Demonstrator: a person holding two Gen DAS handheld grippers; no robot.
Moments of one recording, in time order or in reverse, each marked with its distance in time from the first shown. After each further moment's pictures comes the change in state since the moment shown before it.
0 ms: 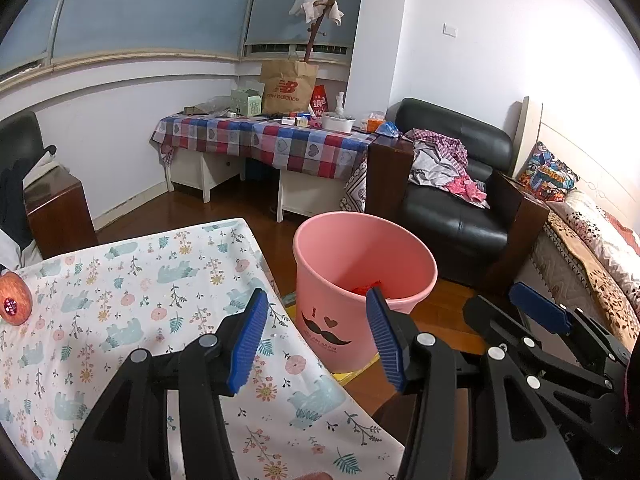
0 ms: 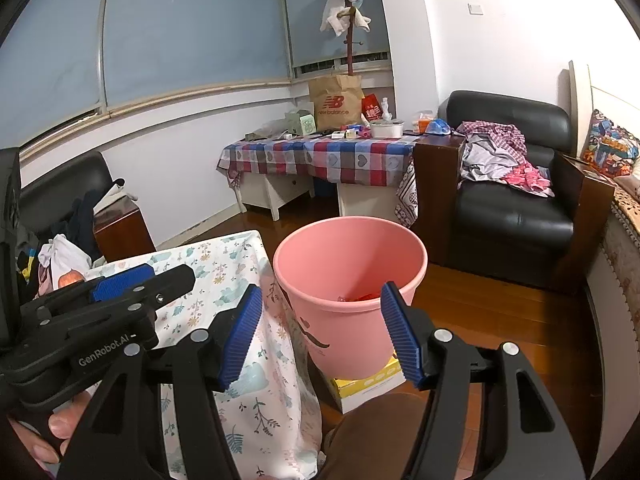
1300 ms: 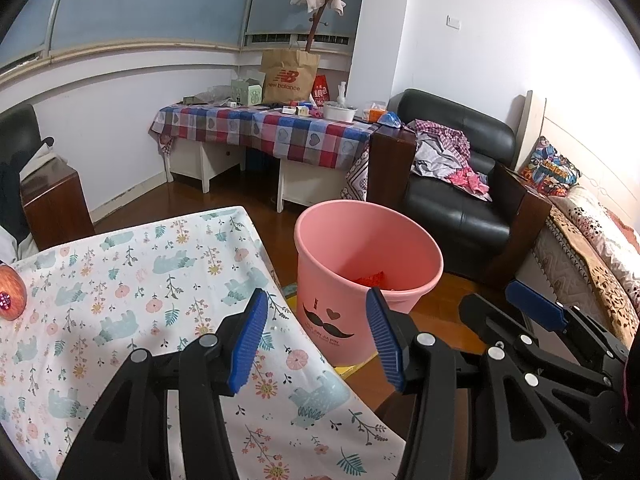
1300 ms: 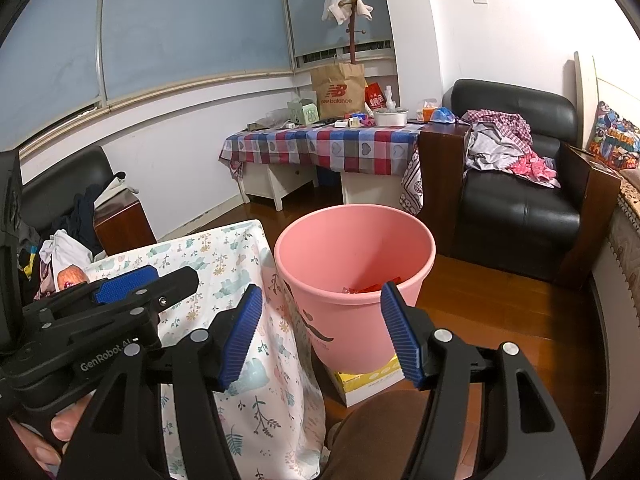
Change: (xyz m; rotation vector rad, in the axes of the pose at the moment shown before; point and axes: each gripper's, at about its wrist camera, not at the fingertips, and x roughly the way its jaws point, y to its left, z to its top) left arm 0.012 0.001 -0.003 -0.010 0.025 0.001; right arm 0.015 0.001 -0.004 0.000 0.026 0.012
